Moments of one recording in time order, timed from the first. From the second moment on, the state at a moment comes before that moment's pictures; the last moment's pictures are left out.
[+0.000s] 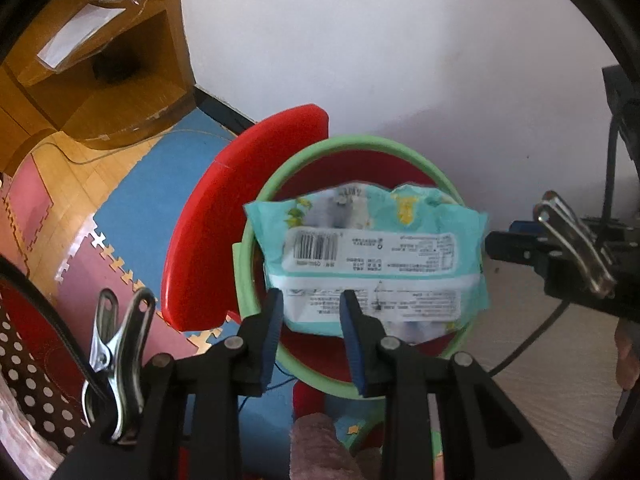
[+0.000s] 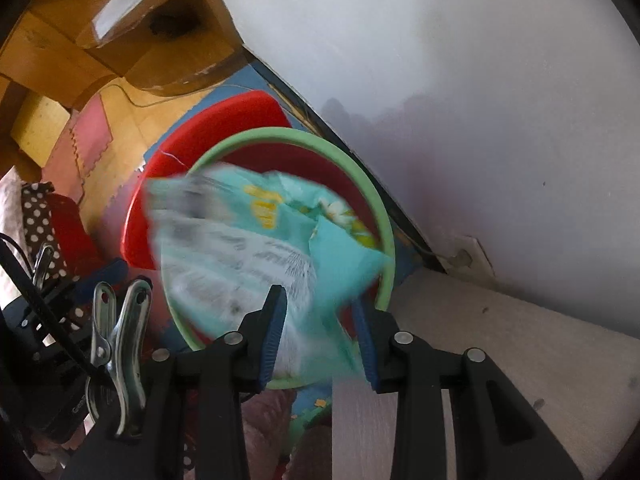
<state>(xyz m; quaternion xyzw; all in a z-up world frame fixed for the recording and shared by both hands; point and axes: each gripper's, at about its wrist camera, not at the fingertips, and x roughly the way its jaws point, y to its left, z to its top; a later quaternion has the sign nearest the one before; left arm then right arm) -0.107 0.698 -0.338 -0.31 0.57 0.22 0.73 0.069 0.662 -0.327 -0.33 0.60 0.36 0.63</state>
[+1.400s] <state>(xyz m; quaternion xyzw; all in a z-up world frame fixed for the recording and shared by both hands) -0.026 0.681 -0.455 -0.35 0.62 0.19 0.68 0.077 0.621 -0.288 -0.22 0.62 0.35 0.66</state>
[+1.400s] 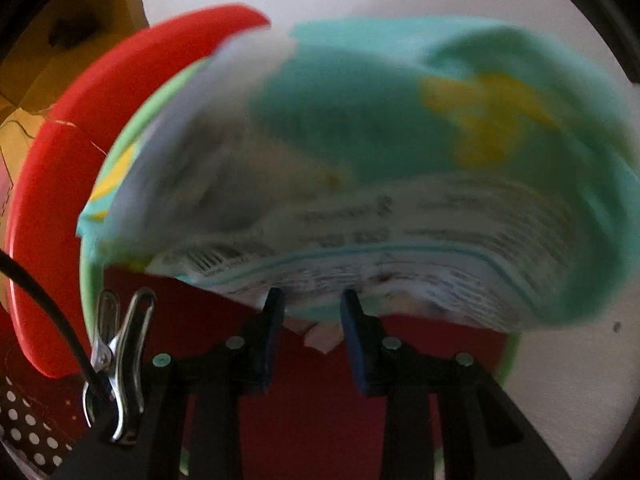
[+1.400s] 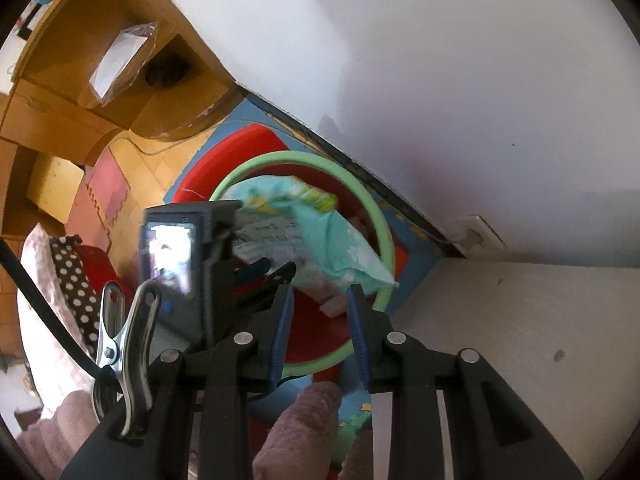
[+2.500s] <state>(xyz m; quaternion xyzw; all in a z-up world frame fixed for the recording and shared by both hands) -0.005 0.695 -0.473 -0.33 0.61 0.19 0.69 0.071 0.587 -0.256 -0.18 0.60 0.36 0.69</state>
